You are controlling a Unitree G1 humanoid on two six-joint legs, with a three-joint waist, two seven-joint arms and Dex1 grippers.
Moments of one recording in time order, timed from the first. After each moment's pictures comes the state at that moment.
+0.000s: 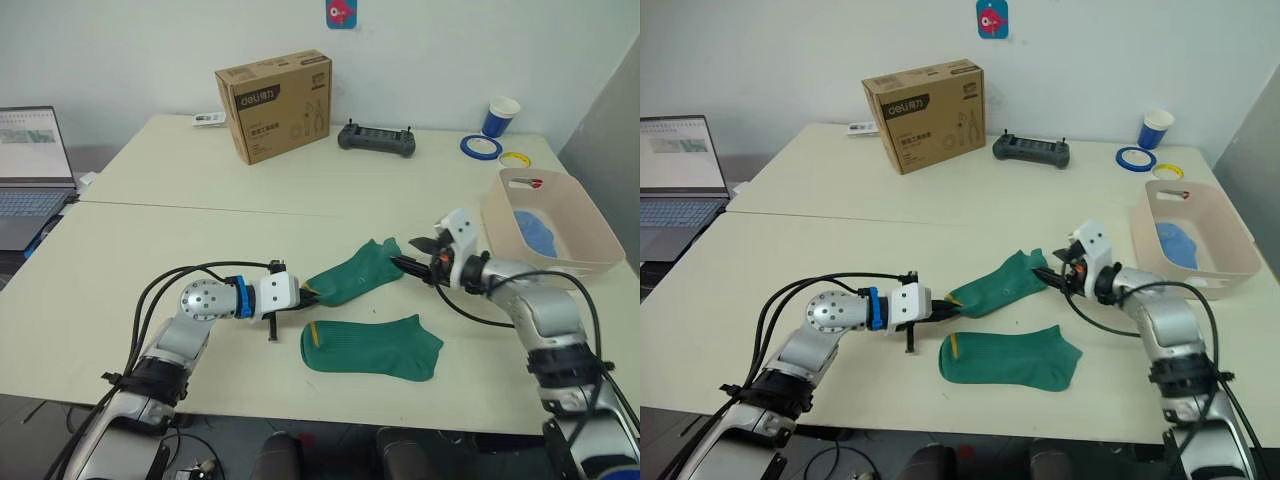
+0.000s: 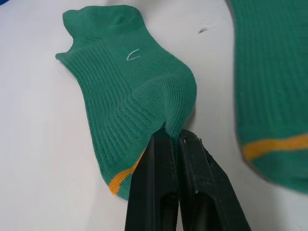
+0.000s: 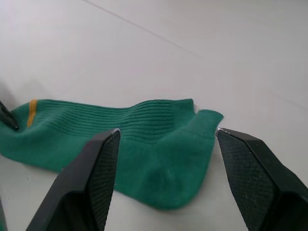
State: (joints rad) left arm -0.44 0.59 -0.23 0.32 0.00 -0.30 -1.07; right arm -0.65 -0.41 0.06 0.21 0.31 0.70 0.72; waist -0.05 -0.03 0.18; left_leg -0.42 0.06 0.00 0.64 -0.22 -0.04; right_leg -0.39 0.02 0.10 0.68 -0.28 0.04
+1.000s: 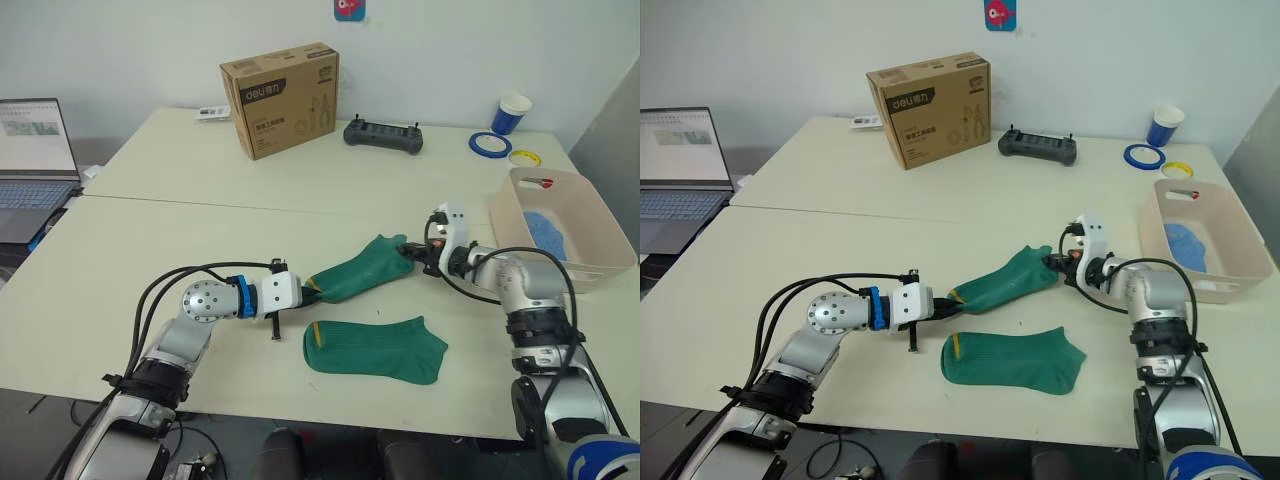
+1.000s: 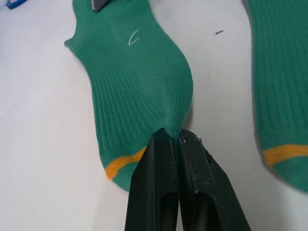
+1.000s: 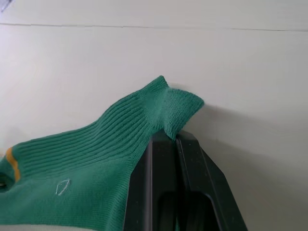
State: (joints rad) left arm -0.50 0.57 -0.23 0.31 0.00 -0.30 -1.04; right arm -0.68 -0.33 -0.23 0.11 0.43 1.15 0.45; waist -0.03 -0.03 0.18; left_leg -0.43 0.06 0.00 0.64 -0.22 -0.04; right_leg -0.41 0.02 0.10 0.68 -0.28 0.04
